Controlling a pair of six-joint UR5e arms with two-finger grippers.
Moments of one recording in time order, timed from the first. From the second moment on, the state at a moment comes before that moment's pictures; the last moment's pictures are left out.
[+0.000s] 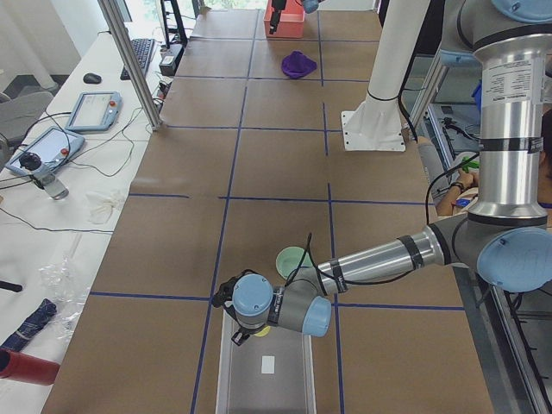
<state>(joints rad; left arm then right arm) -1.51 -1.50 -1.26 -2.15 -2.39 0.47 1.13 -1.72 1.85 -0.82 2.29 1.08</state>
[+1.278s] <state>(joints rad) -1.59 -1.52 -1.68 -1.92 -2.38 0.22 1.12 -1.73 1.87 -0.81 2.30 1.11</state>
